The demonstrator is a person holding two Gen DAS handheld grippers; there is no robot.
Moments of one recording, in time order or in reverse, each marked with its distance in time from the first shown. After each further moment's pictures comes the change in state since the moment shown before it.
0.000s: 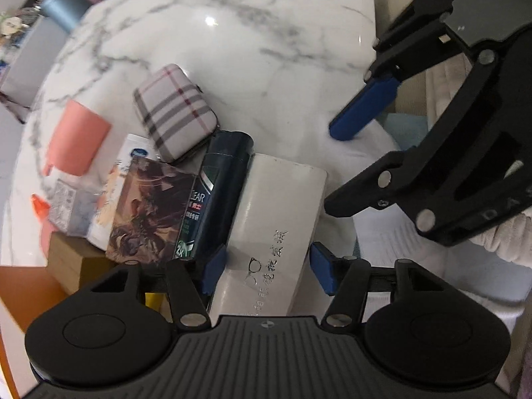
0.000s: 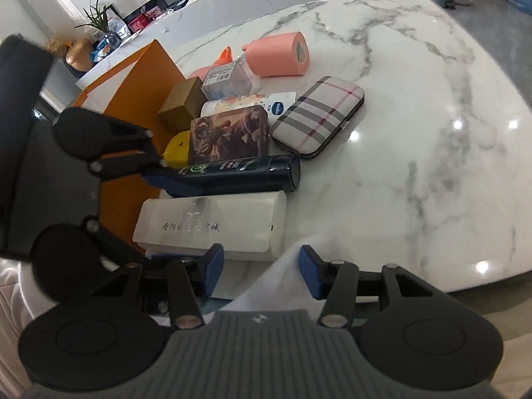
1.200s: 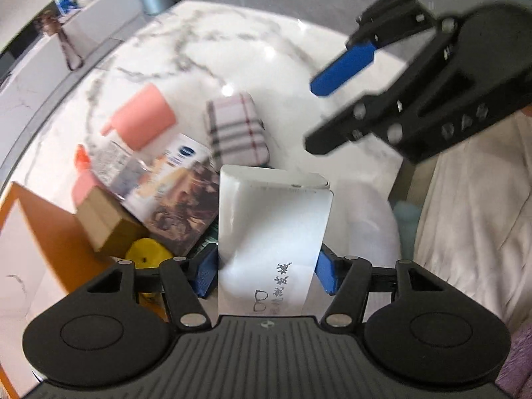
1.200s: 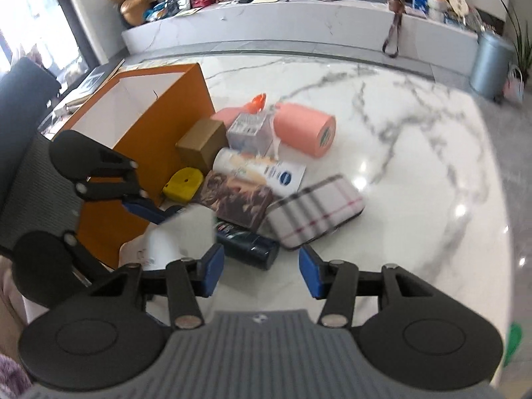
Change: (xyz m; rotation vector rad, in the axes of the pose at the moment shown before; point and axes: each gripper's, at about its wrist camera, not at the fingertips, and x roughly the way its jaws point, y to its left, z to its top) left arm -0.084 0.019 -0.014 -0.380 -0.172 0.011; right arm -0.042 0.010 0.078 -0.394 -0.009 -0.042
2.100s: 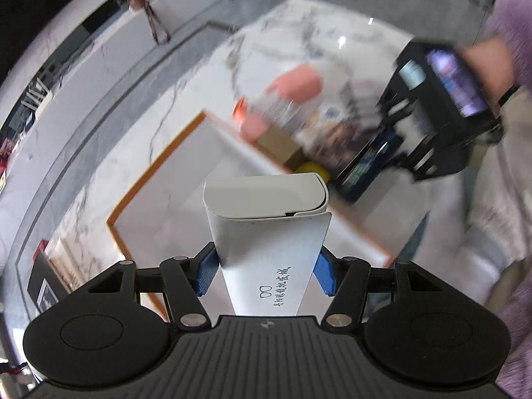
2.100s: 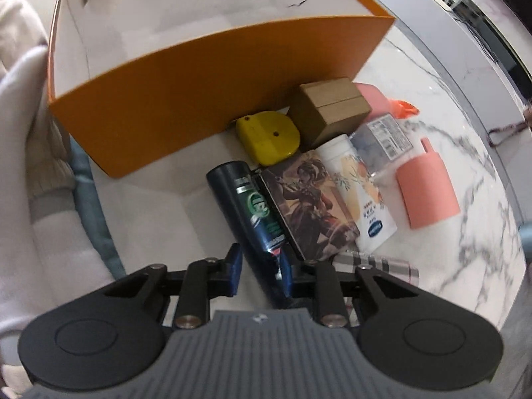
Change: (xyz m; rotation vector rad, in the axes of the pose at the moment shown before) left arm -0.092 0.103 -0.048 -0.100 0.093 0.228; right arm 0.107 0.101 0.027 -0.732 0.289 0.008
